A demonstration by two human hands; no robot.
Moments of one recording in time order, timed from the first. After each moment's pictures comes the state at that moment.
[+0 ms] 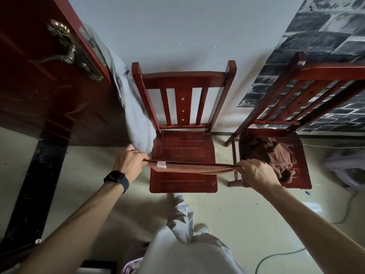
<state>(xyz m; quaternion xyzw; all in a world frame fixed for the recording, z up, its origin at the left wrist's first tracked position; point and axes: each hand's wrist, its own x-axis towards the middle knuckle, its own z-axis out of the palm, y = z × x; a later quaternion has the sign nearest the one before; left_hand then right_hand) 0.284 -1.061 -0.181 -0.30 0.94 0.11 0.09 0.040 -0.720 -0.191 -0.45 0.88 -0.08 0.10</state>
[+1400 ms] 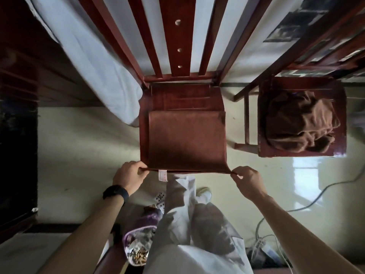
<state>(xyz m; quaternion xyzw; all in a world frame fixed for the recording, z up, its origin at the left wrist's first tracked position) 0.334 -1.022 -0.399 -0.39 0.84 0.27 0.25 0.111 -0.704 -0.405 -0.14 0.90 -0.09 0.39</state>
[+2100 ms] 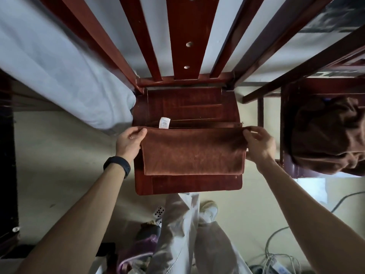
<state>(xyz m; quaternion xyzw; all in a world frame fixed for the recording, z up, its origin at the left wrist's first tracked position) 0.213 -1.123 -0.524 -0.60 0.57 0.56 0.01 -0.007 -0.823 -0.505 0.14 0.84 -0.41 0.32</state>
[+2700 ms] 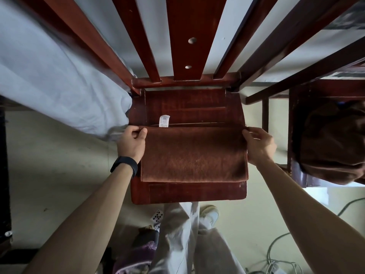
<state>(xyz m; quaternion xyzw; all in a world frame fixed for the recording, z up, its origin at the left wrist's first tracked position) 0.190 -1.118 -0.558 -0.60 0.70 0.37 0.01 -0.024 -0.836 -0.563 0.14 0.89 -0.34 0.27</state>
